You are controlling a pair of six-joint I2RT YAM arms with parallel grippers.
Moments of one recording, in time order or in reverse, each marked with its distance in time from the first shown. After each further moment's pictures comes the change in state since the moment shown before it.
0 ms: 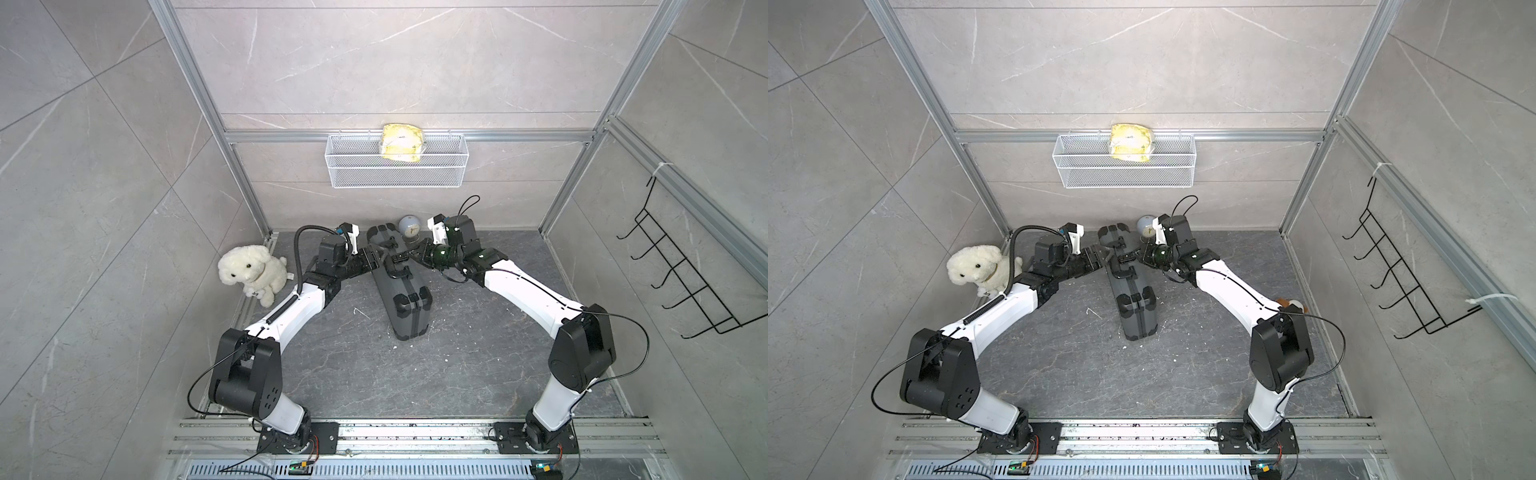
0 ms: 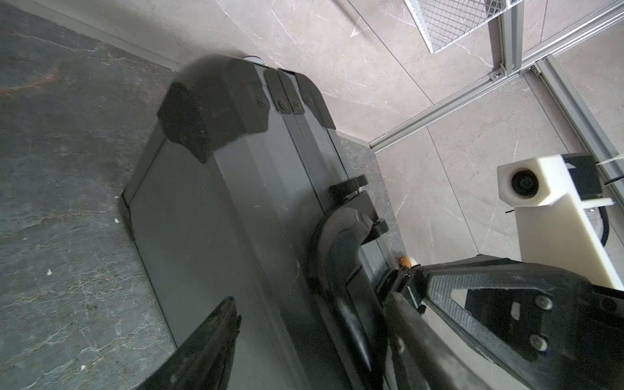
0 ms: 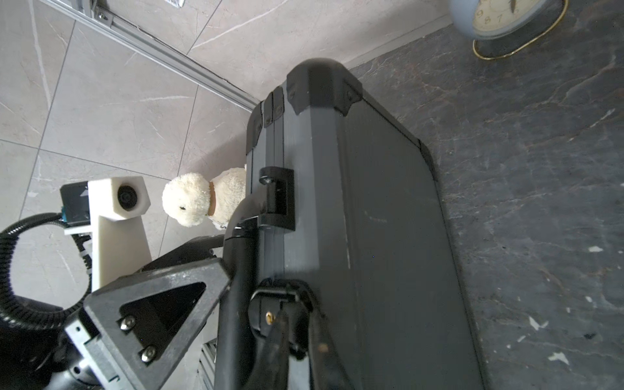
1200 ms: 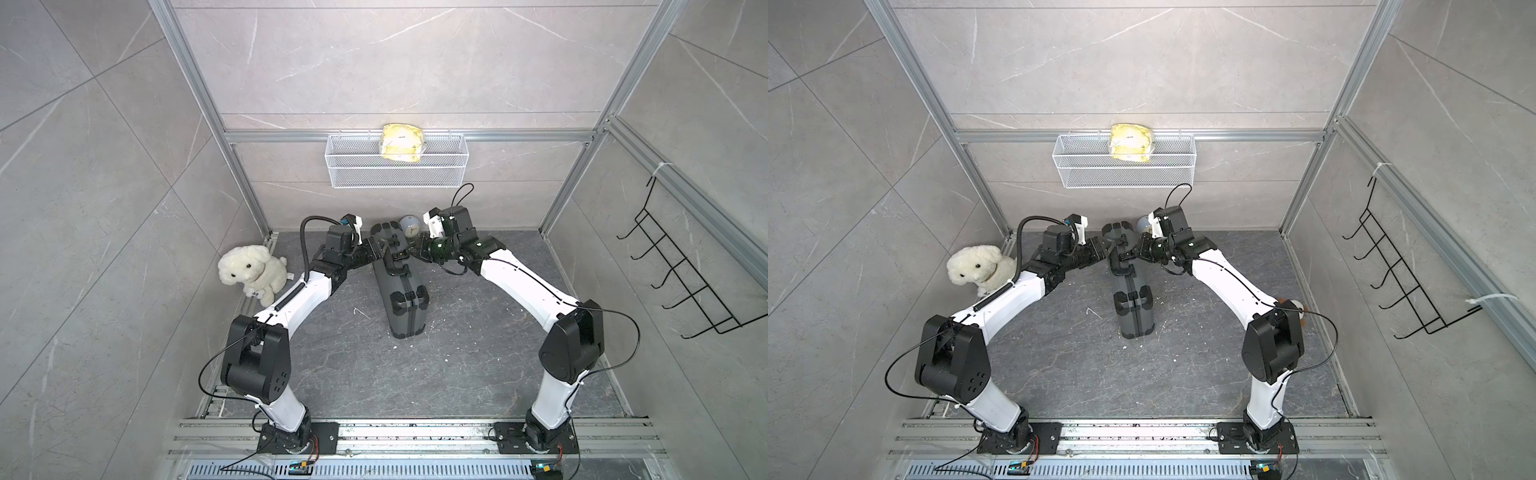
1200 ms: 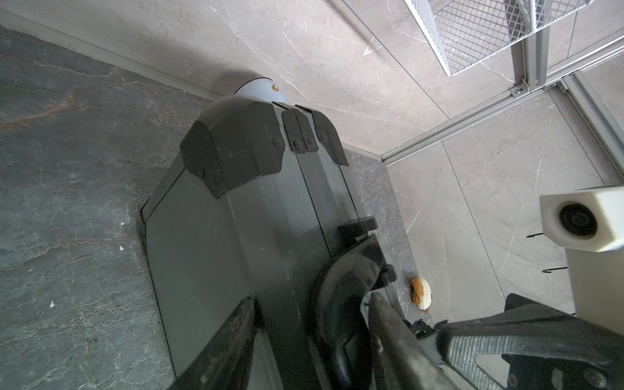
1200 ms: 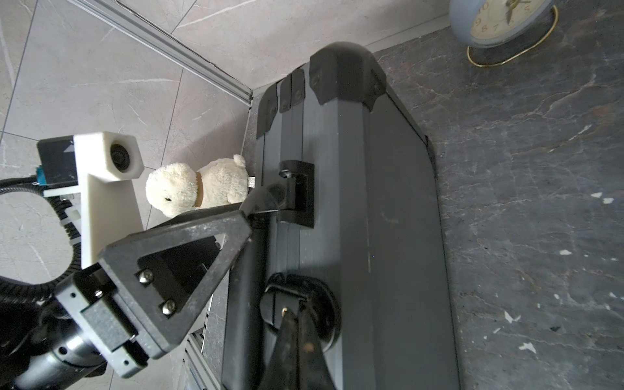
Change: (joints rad) left arm -0.009 0.103 0.150 -0.071 -0.066 -0.003; right arm 0.006 0.076 0.204 -0.213 0.013 -0.090
